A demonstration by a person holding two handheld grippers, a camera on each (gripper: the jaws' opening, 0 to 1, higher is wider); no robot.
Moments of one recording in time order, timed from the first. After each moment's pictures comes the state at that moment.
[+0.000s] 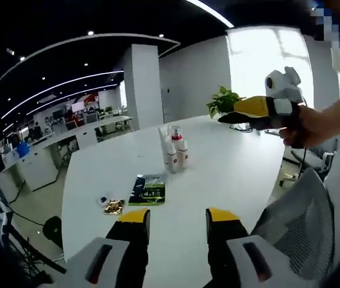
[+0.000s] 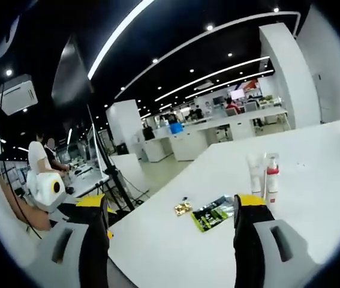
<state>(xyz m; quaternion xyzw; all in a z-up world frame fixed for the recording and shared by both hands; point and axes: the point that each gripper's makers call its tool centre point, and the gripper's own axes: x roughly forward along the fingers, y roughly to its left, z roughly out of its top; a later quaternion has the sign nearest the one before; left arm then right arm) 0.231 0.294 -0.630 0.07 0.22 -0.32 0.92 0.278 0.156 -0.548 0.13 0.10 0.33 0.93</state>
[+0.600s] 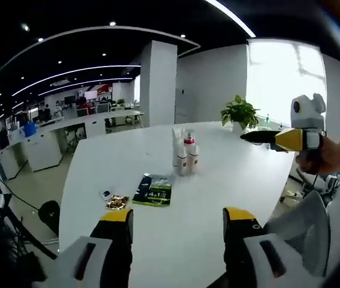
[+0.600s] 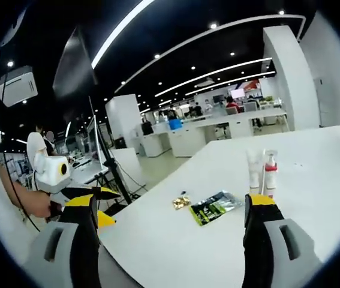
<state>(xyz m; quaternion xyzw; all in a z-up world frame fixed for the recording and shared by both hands) 0.254 0.305 -0.629 0.01 0.24 -0.28 0.93 0.266 0.156 -0.557 0.10 0.11 0.33 0.93</state>
